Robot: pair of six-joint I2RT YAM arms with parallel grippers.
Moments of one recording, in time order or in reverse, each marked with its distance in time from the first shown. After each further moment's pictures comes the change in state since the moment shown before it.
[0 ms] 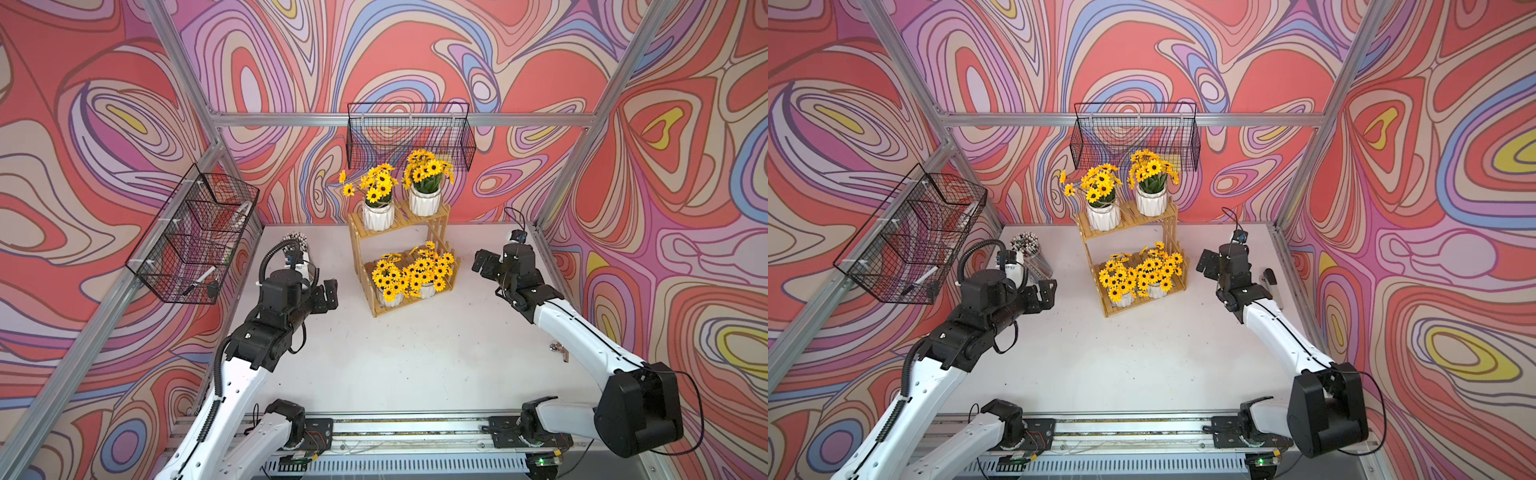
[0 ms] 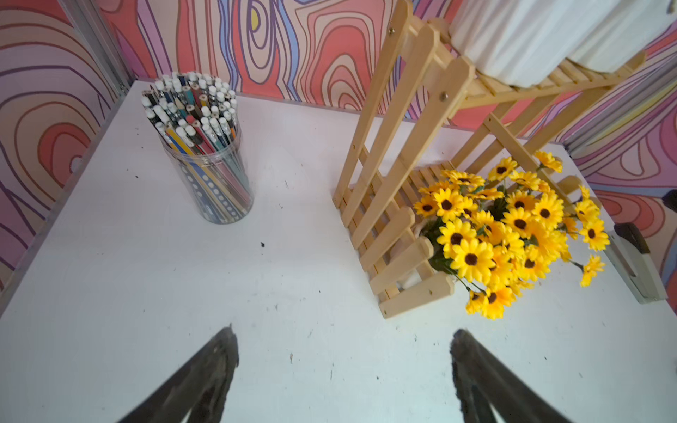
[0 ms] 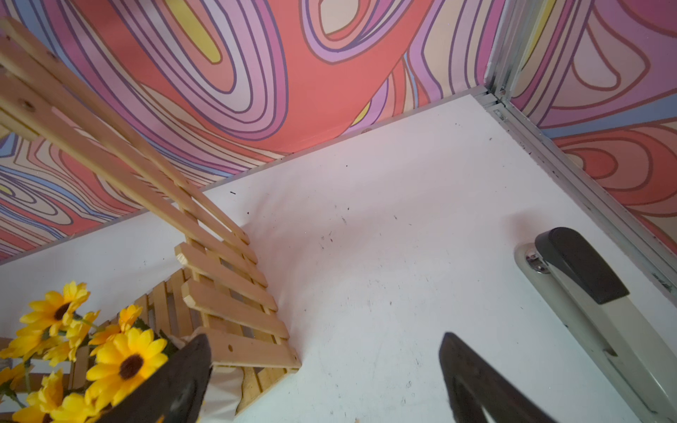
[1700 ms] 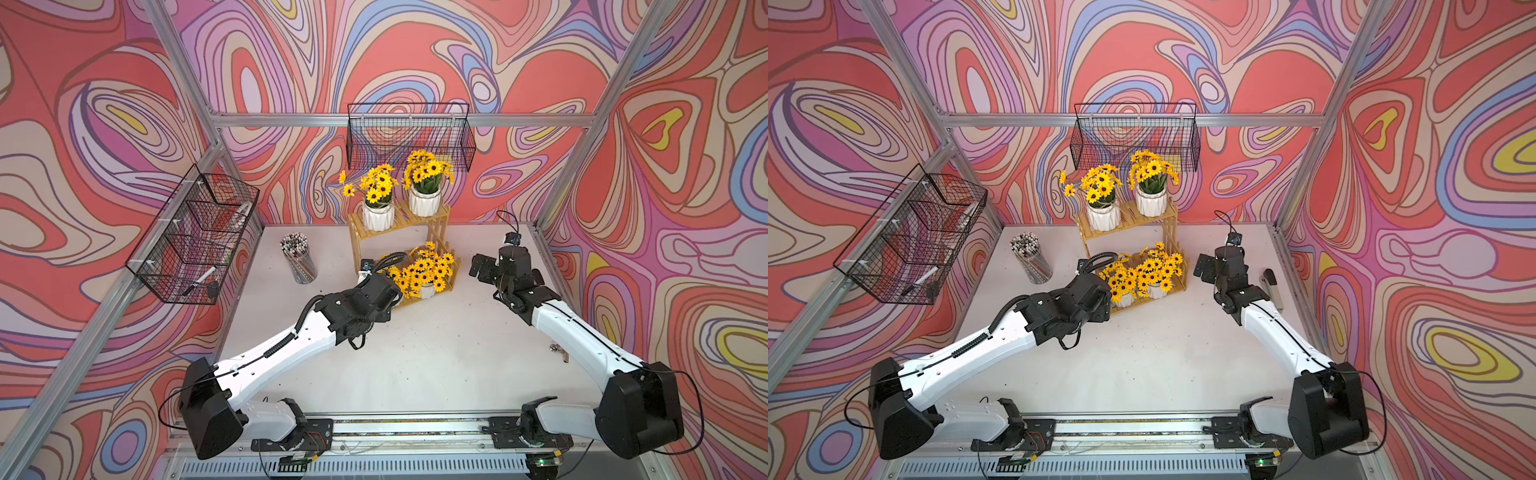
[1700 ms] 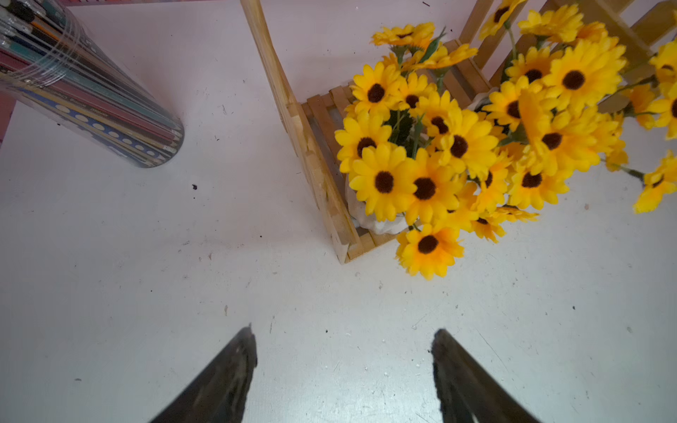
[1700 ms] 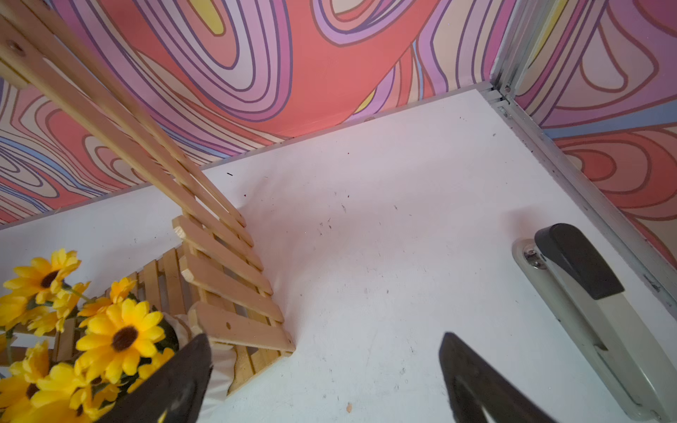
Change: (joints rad) left arm -0.540 0.484 0.180 -0.091 -0.406 -0.324; right arm 0.024 -0.001 -0.008 -0.022 0.016 -0.032
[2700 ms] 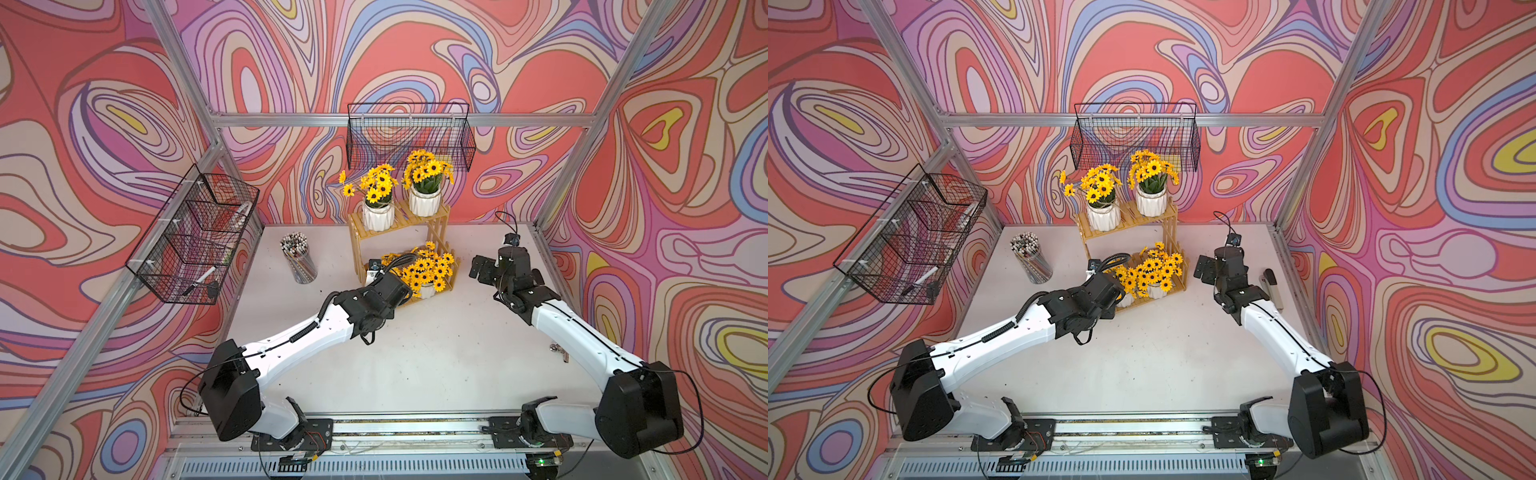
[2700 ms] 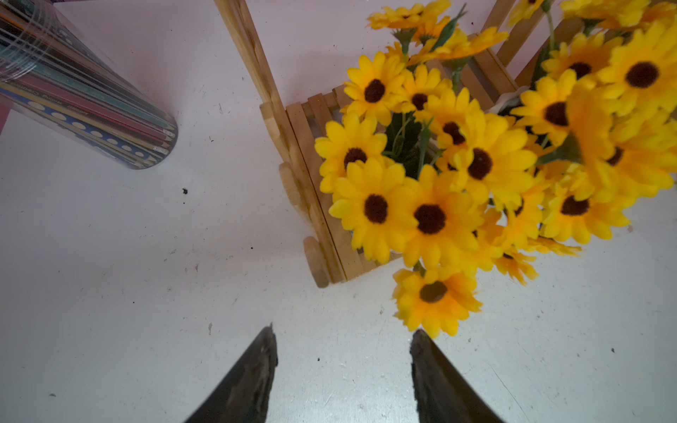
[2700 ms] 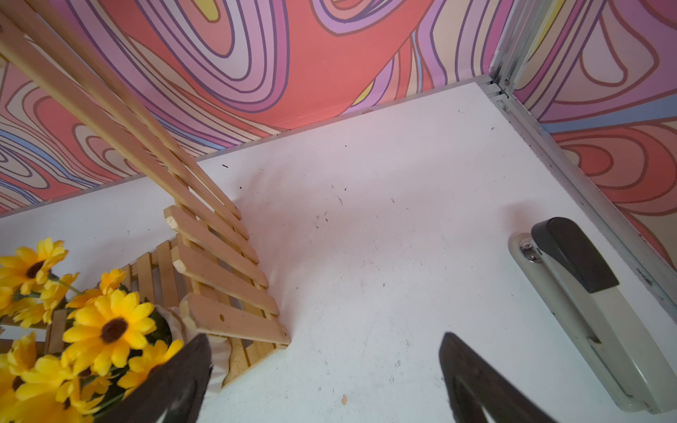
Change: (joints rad) left arm 0.000 0.130 0.006 0.076 -0.052 -0.024; right arm 0.000 0.004 0.000 -0.021 0.000 -0.007
